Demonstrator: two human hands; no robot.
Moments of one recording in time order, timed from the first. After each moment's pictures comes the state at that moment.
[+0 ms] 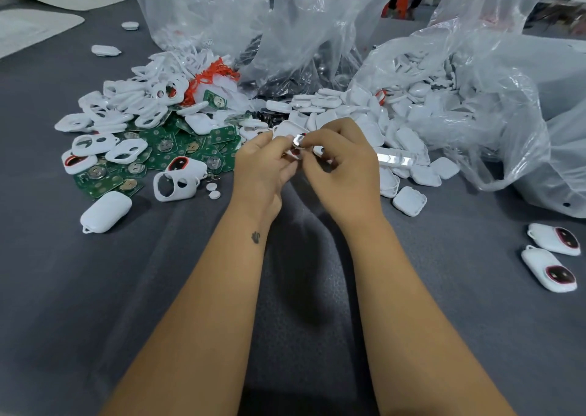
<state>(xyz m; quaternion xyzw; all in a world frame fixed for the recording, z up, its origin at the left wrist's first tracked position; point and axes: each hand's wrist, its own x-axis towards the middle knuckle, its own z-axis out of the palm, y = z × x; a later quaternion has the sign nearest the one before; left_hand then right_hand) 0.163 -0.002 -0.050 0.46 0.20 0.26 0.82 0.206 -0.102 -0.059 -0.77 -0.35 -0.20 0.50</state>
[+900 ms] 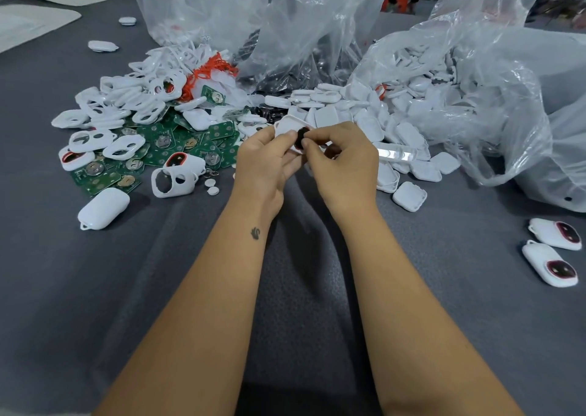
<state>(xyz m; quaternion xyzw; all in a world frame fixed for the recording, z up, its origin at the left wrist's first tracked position) 0.166 -0.002 -0.053 0.47 0.17 0.24 0.83 0.207 -0.094 -0.058 -0.78 -0.24 -0.12 0.57</state>
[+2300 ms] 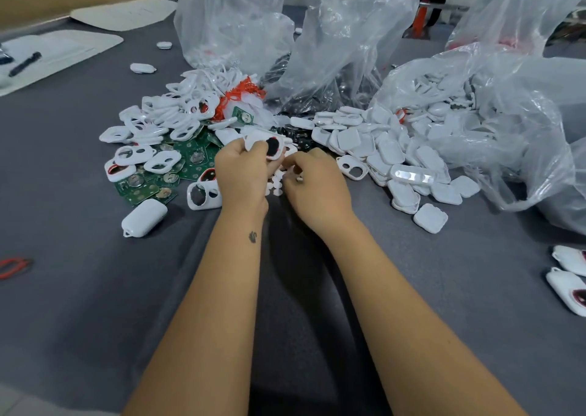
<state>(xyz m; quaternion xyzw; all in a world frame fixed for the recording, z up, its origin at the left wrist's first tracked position) 0.153 0.043 -0.046 0.46 0.30 0.39 0.74 0.194 -0.049 -0.061 -0.86 -0.35 -0.06 0.36</state>
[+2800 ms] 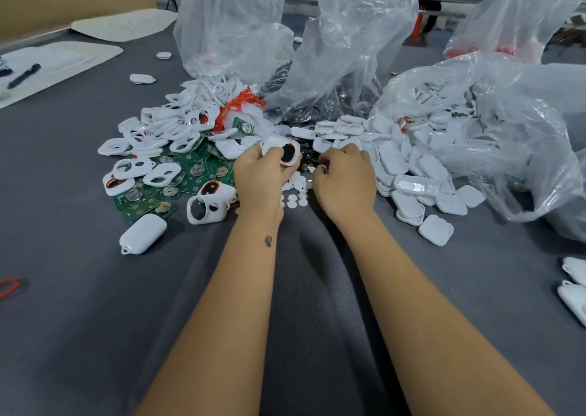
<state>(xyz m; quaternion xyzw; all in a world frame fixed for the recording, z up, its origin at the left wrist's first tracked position) 0.171 0.034 -0.043 0.43 0.28 0.36 0.78 0.235 -0.054 -0.058 -0.92 -0.25 -0.15 0.25</state>
